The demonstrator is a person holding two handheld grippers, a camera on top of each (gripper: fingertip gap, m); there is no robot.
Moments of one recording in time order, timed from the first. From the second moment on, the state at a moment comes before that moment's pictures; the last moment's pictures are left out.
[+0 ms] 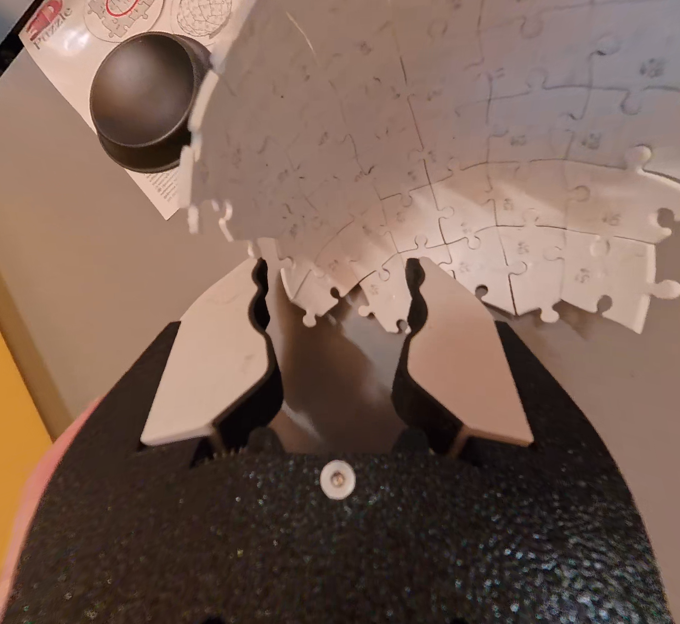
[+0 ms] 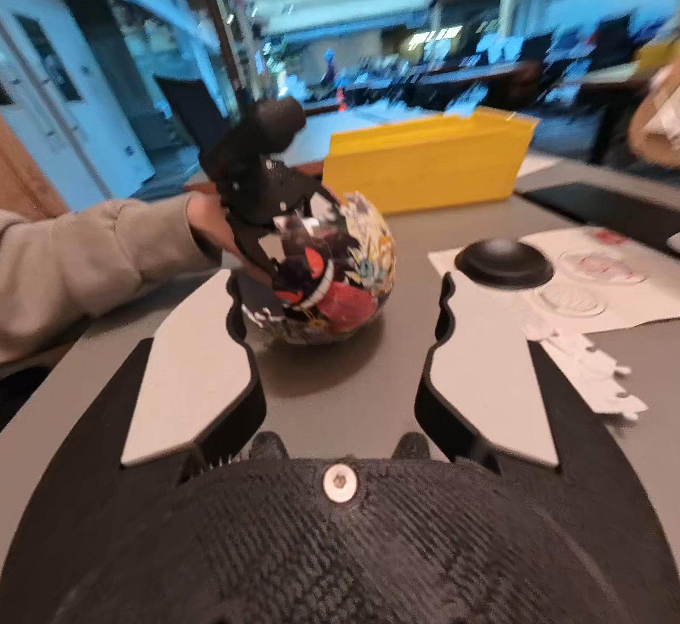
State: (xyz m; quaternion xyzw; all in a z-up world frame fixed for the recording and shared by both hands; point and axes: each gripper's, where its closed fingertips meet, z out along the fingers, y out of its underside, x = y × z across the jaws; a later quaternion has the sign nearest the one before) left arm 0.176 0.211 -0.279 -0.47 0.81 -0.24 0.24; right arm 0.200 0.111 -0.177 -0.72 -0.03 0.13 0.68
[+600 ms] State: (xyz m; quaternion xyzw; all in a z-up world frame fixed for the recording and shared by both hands) left arm 0.180 0.215 -0.281 -0.48 0.81 -0.26 0.23; right arm 0.179 0.151 -0.210 -0.74 -0.35 0.17 0.54
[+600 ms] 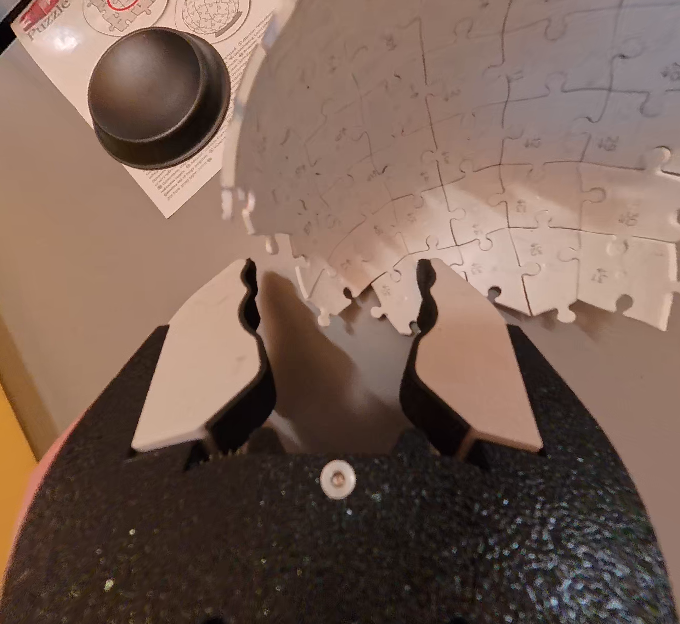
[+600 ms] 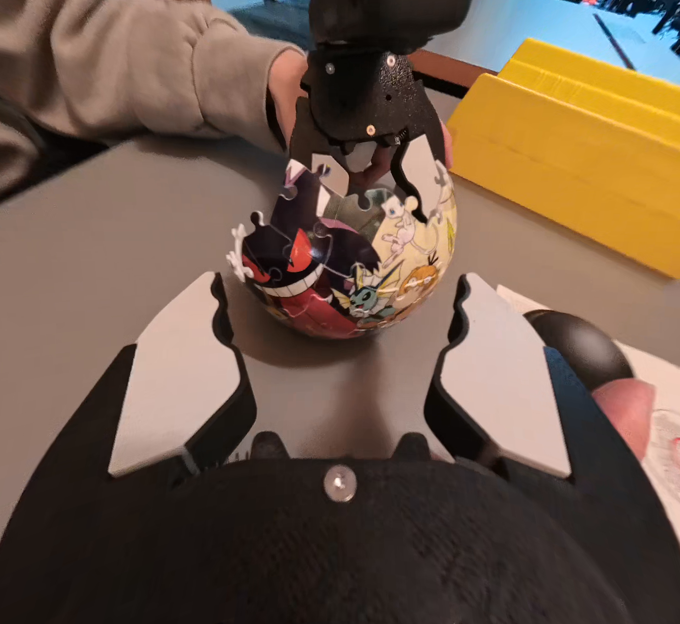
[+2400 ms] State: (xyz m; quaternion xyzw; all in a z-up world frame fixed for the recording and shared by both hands) left arm 0.167 0.216 -0.274 -0.50 0.79 -0.28 0.24; right arm 0.152 0.169 -0.207 -0.70 -0.49 -0.01 0.52
